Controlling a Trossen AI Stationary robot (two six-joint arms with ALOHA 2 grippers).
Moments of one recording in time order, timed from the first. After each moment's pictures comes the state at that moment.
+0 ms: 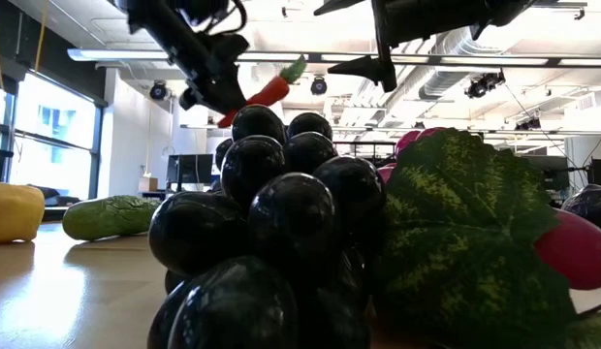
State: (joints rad) left arm 0.51 1.31 0.95 -0.38 -0.08 -0.25; right arm -0.13 1.32 0.82 0.37 0.08 0.75
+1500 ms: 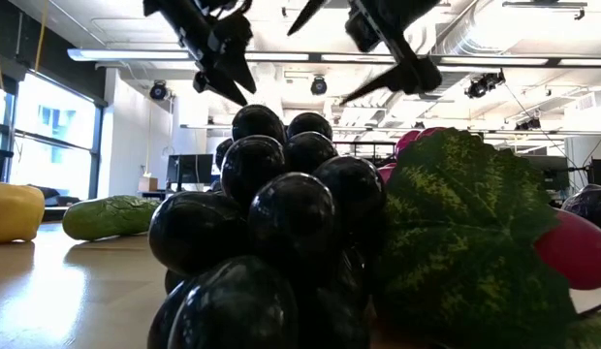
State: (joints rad) left arm 0.59 1.35 1.19 -0.64 0.07 -0.08; right arm 0.19 1.58 1.14 -0.24 0.12 1.42
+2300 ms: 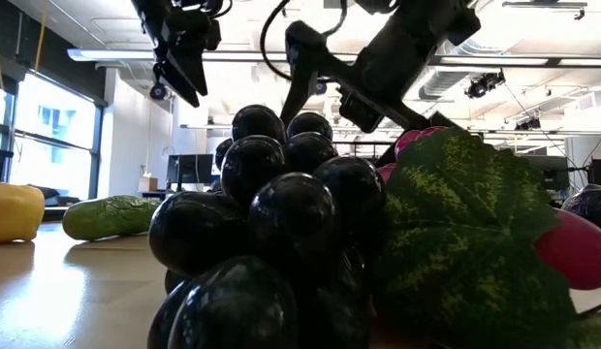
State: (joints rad) left arm 0.59 1.25 1.19 -0.98 0.03 -0.10; right arm 0.19 1.81 1.14 -0.21 -0.01 1.79
